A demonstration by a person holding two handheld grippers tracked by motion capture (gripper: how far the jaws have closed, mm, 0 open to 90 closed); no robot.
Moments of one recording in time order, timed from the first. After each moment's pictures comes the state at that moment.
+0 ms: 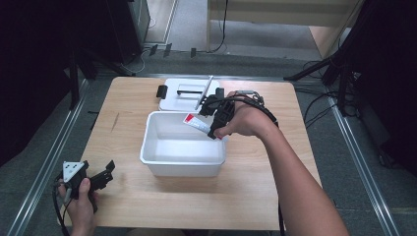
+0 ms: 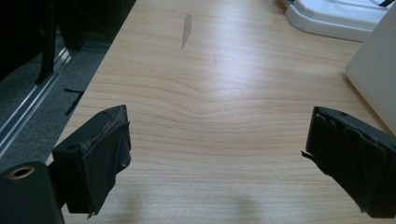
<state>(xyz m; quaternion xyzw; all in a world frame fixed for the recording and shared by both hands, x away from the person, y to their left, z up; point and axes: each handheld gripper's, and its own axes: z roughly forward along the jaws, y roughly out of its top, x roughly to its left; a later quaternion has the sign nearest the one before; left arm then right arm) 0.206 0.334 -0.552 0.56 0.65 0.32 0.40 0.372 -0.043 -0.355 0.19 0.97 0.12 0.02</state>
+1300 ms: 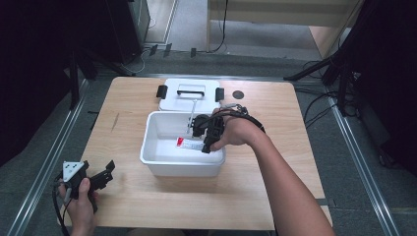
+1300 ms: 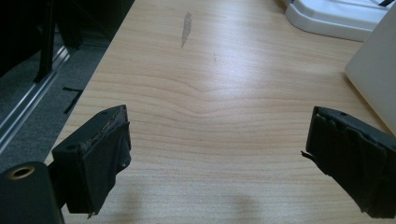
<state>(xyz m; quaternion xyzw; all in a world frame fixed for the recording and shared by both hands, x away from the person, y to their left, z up) 0.207 0.335 -0.552 0.56 0.65 0.32 0.40 0.367 -0.022 -0.409 0.04 1.00 0.09 -0.01</state>
